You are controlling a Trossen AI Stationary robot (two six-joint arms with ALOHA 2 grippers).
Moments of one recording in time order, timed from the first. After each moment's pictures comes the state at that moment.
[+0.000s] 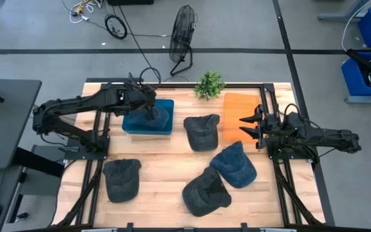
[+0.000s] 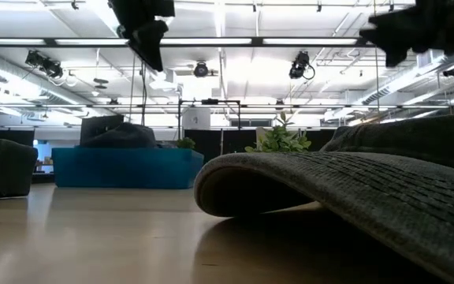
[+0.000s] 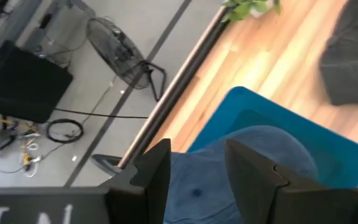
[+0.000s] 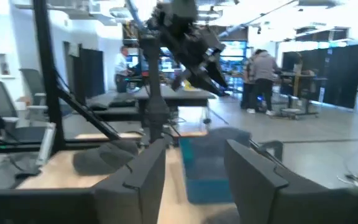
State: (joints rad) left arm 0.21 1.32 1.29 -0.92 -0.65 -0.09; right arm -0.11 0.19 0.19 0.14 -0.05 -0.01
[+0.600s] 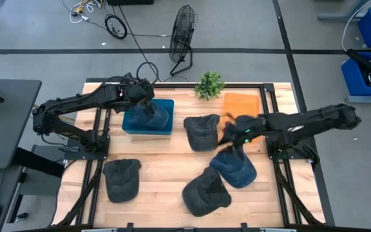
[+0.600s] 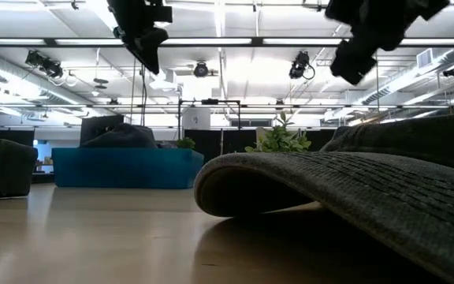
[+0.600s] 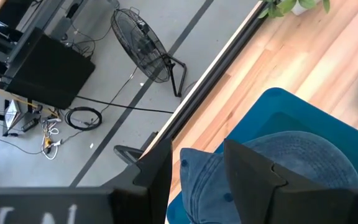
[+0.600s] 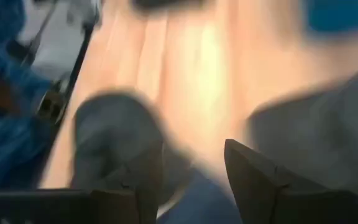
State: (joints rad) left arm 0.27 1.32 1.29 -0.92 -0.70 -0.09; right arm 0.08 1.13 0.77 -0.39 -0.25 0.25
